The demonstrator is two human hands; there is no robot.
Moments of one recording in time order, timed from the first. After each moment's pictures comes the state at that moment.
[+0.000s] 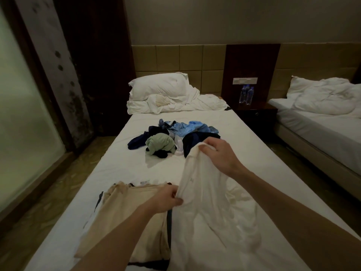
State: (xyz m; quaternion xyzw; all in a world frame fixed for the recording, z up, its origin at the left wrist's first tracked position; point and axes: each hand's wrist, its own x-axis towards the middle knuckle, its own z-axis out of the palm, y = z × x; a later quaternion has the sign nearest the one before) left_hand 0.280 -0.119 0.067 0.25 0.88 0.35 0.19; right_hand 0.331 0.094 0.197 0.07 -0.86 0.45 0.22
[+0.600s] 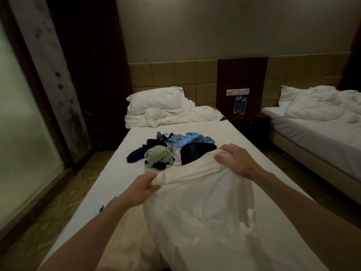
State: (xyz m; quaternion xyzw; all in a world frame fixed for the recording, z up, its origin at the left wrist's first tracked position) left_hand 0.272 -0.175 0.141 0.27 0.91 0.32 -0.01; right_hand 0.350 0.161 0.204 0.03 -0.92 0.34 0.20
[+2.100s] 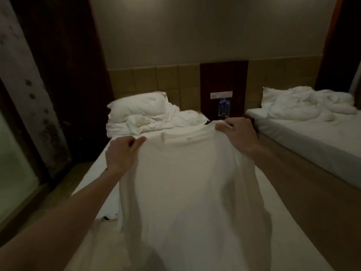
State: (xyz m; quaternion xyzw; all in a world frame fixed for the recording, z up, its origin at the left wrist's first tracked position) left_hand 0.206 -0.077 0.246 0.13 0.88 0.32 -0.31; right_hand 0.301 0.258 0.272 -0.03 -0.88 0.32 0.35
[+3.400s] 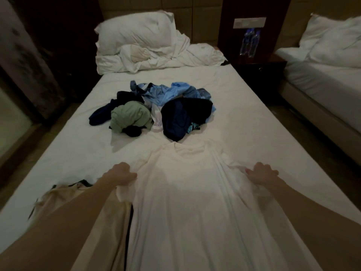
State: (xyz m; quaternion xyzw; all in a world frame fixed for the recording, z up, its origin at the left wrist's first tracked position) left_hand 0.094 -0.092 -0.008 -0.03 0.97 0.11 0.23; right_hand 0.208 0.347 -0.045 -0.37 -0.90 0.18 -0.15
